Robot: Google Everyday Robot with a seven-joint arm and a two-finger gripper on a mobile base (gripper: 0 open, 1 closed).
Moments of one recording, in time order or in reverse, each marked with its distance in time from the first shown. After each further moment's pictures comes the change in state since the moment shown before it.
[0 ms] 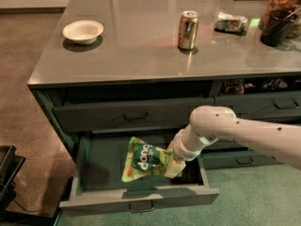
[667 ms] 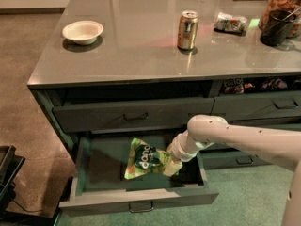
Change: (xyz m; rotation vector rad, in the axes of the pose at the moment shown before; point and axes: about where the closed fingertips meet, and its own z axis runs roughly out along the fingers) arm 0.029 -0.037 0.067 0.020 -0.030 -0.009
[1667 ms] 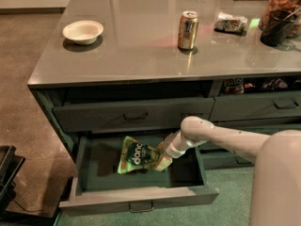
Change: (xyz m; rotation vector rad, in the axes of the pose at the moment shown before) arm -0.002 -0.046 0.078 -0.032 -0.134 -0.042
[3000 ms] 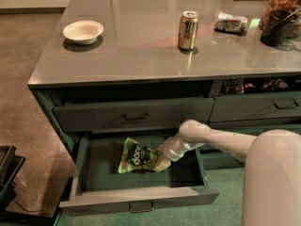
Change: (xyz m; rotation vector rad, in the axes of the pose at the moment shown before) arm 0.013 0.000 0.028 -0.037 -0.005 0.015
